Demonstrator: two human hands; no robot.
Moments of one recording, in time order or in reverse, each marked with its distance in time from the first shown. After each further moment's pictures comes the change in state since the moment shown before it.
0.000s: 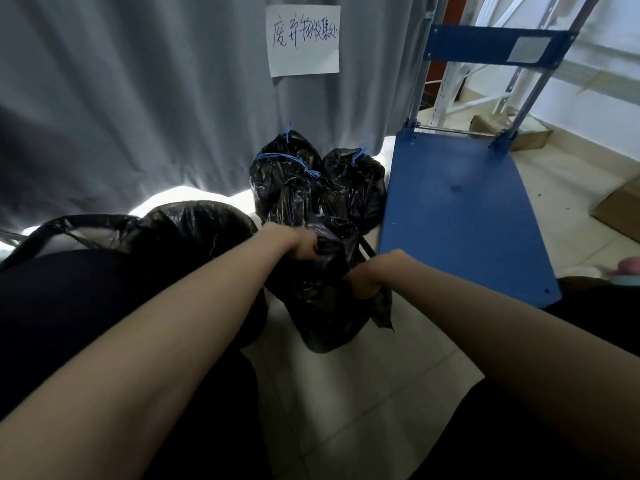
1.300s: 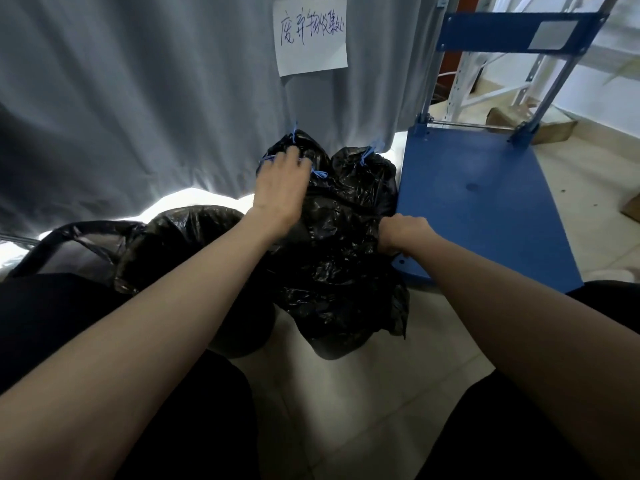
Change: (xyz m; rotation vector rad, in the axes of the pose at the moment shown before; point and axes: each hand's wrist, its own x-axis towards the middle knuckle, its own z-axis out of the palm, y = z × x) left_hand -0.039 -0.003 -0.059 0.287 0.894 -0.157; right_hand 0.003 0.050 -0.037 0.182 0.415 0.290
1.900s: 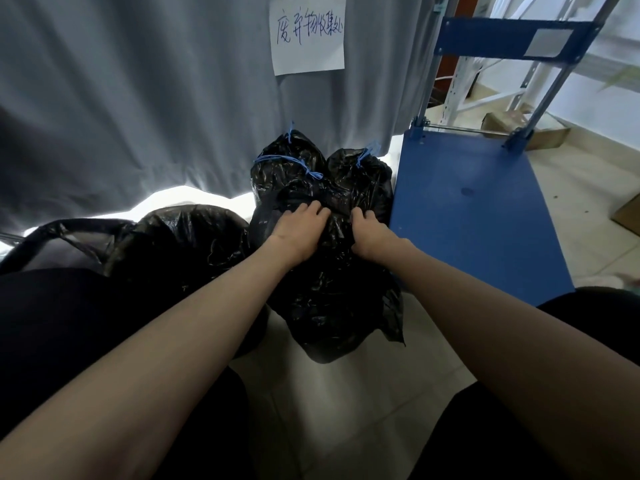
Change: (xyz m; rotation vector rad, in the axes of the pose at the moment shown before) left_hand -0.014 0.029 0.062 -0.139 -0.337 0.175; right_hand 0.017 -0.027 0.014 0.420 0.113 -0.115
